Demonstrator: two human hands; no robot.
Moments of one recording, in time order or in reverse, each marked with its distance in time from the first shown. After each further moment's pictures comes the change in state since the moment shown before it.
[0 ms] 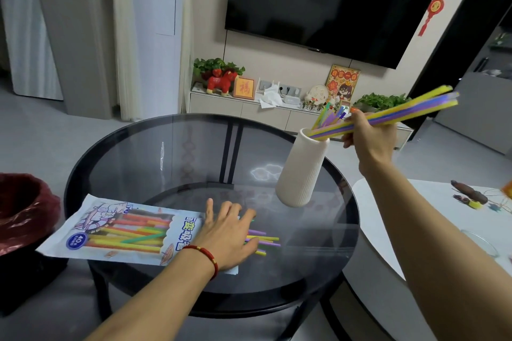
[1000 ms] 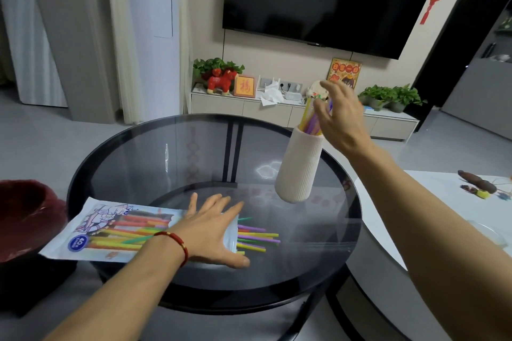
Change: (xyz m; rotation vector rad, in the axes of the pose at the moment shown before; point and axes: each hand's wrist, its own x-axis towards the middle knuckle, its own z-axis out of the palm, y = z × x) left_hand -0.009 -0.036 -0.023 0.043 -0.227 0.037; right_hand -0.007 -0.023 0.021 -0.600 -0.357 -0.532
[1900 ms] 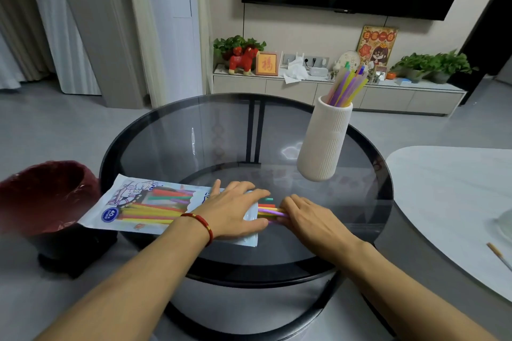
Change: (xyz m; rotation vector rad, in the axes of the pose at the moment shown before) left_hand 0.001 0.013 0.008 -0.108 0.097 -0.025; right_hand -0.199 0.003 0.103 -0.113 -0.648 -0.340
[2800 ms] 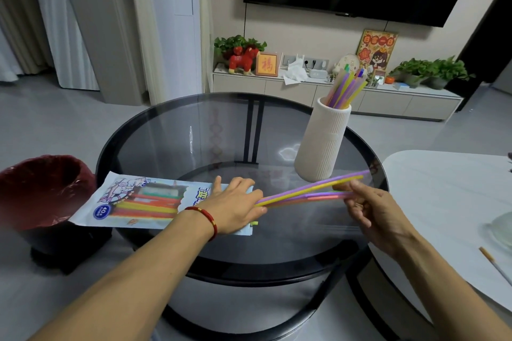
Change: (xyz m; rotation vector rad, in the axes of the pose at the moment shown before) left_hand 0.008 0.006 -0.003 0.085 -0.090 0.016; right_hand -0.047 0.065 -0.051 1.643 0.348 0.514
